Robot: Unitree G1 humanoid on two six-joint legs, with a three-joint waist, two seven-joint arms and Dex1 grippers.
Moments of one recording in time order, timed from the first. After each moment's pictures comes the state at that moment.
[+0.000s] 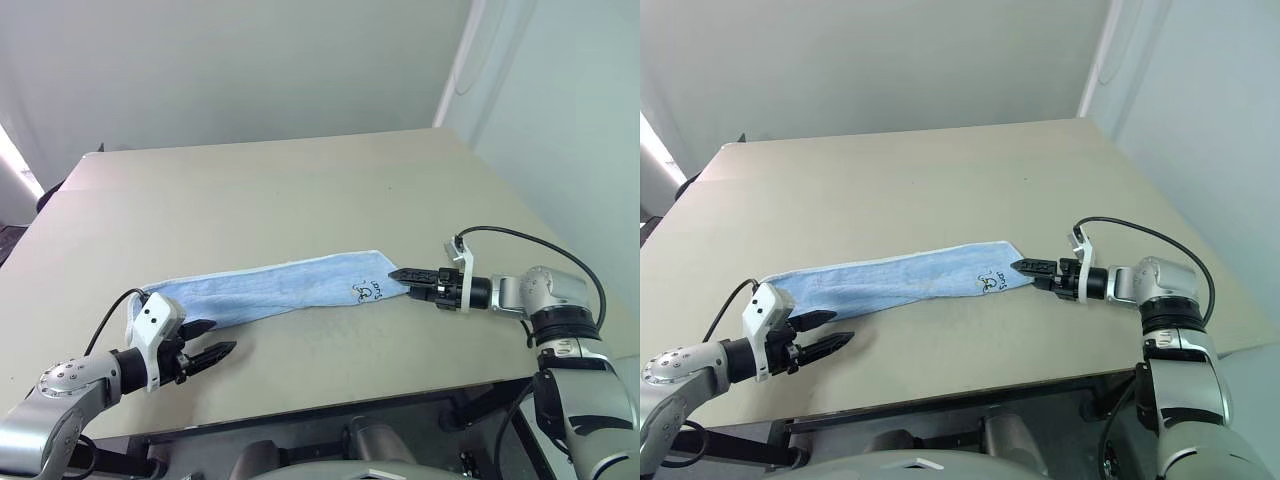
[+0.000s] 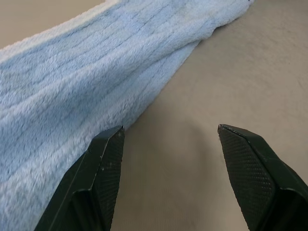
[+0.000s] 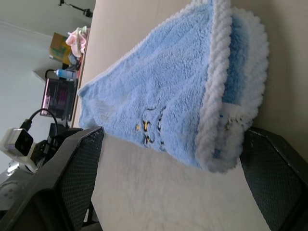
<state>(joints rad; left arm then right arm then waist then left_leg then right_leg) 0.30 0.76 0.22 -0.41 -0.56 0.58 -0.80 -0.64 -0.54 -0.11 0.68 0.58 1.21 1.01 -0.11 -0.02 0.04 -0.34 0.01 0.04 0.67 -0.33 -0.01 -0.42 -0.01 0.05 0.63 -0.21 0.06</state>
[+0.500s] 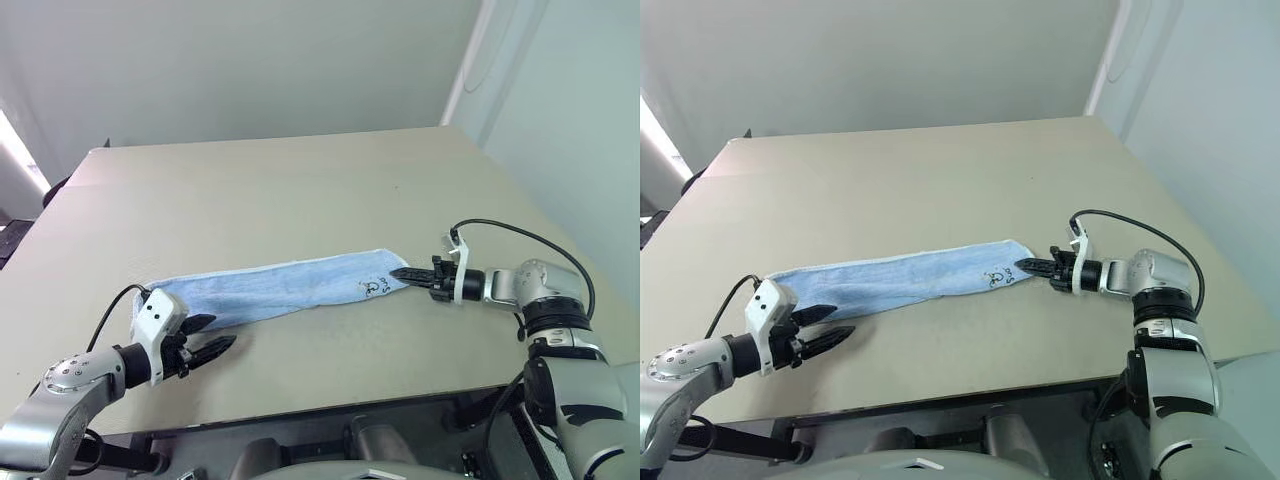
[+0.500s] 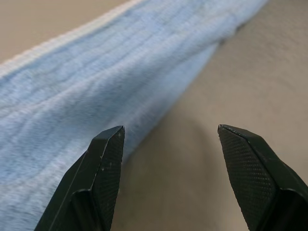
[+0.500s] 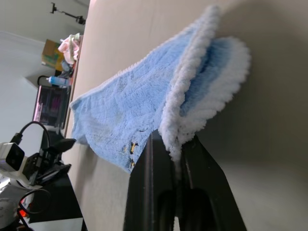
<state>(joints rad) 0.26 0.73 0.21 -0.39 -0.53 0.58 -0.78 -0.68 -0.58 -0.14 0.74 0.56 1.20 1.00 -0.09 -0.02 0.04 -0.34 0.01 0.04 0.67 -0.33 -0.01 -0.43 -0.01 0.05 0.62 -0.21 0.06</state>
